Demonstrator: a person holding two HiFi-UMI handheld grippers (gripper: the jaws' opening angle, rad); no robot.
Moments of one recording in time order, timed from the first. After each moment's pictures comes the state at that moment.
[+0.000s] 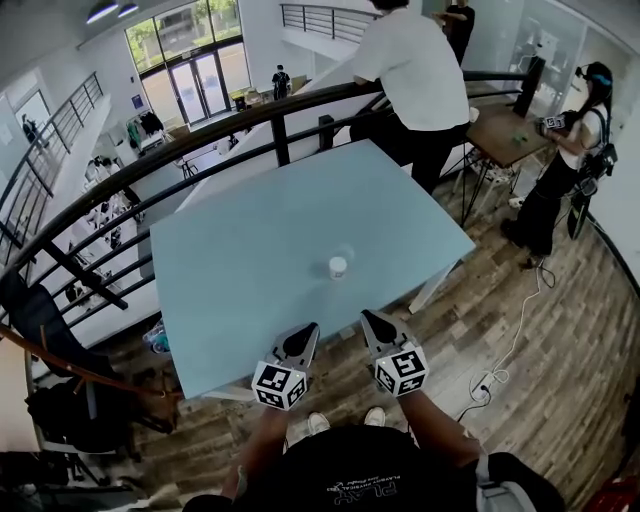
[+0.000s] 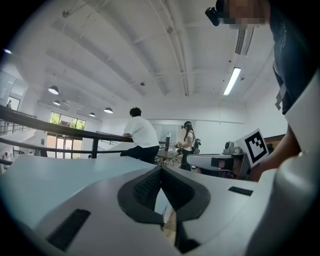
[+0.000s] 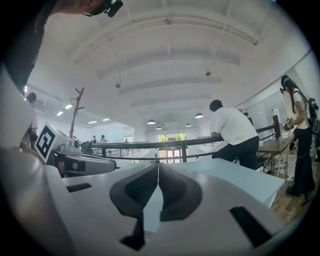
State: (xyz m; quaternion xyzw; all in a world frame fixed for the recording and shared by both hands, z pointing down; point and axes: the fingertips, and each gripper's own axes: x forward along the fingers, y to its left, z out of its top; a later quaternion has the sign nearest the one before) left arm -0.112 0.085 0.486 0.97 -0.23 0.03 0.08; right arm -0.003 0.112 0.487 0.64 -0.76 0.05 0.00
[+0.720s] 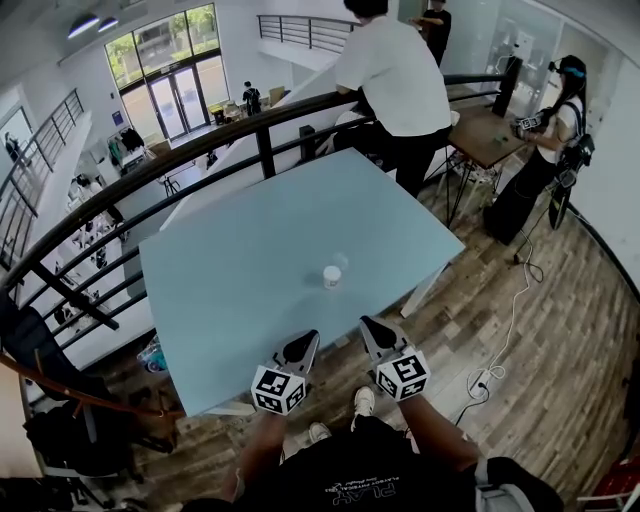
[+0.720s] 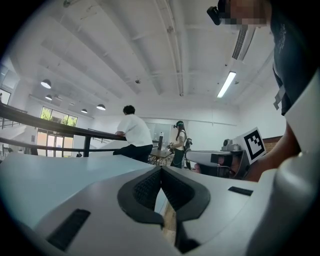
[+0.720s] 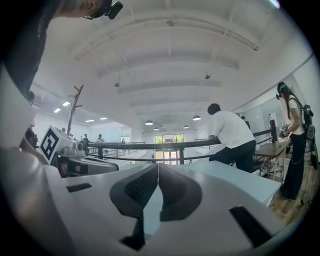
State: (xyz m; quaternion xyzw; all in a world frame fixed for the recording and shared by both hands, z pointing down) left arm -0.112 0.078 0.490 0.98 -0.19 0.03 0.08; right arm -0.009 0.112 0.480 0.66 -0.75 0.04 0.01
